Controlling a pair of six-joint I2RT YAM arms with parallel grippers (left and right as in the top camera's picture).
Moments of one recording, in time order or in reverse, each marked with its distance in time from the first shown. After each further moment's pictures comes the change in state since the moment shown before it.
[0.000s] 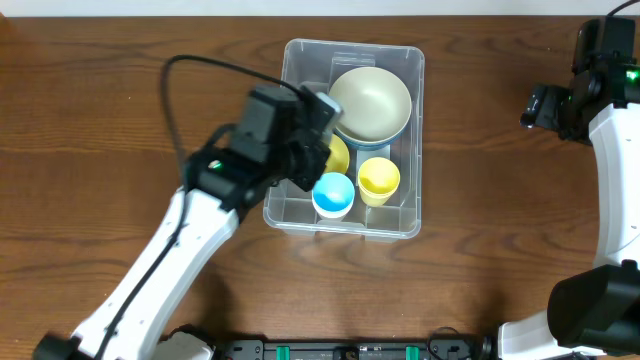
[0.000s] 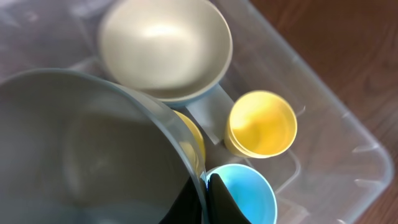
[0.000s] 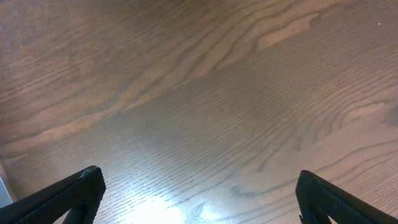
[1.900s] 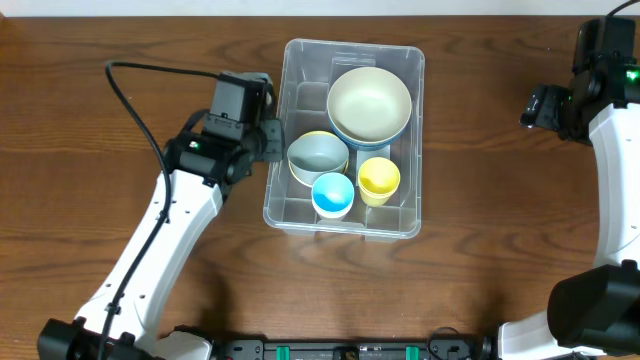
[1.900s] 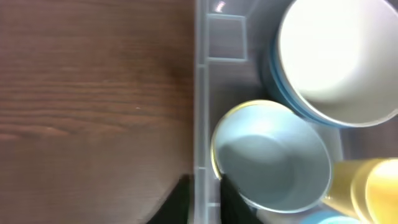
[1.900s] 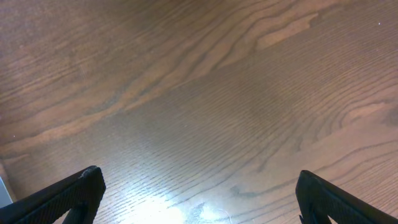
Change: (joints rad) left arm 0.161 0.031 0.000 -0.040 -0.265 -0.398; right arm 0.000 0.000 0.000 0.000 0.000 0.000
